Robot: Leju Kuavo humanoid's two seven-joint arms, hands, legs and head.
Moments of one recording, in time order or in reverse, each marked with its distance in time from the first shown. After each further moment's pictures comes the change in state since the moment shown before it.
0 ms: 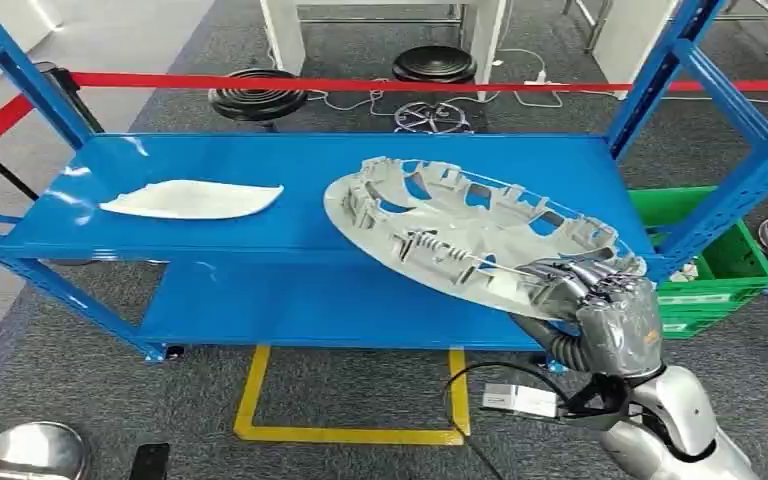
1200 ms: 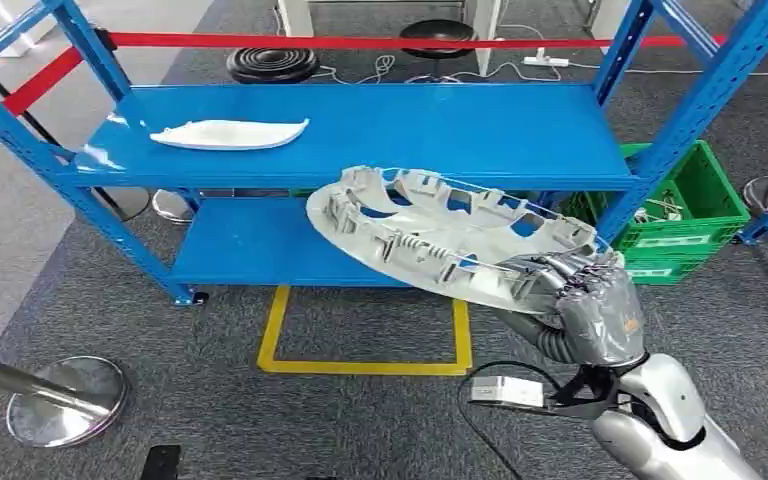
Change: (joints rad) left arm 0.002 -0.006 0.002 0.000 -0.021 0.000 -0.004; right arm -0.043 0.005 0.029 0.032 -0.031 0.058 -0.010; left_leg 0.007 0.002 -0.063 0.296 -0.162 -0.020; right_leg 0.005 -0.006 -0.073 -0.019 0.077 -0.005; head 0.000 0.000
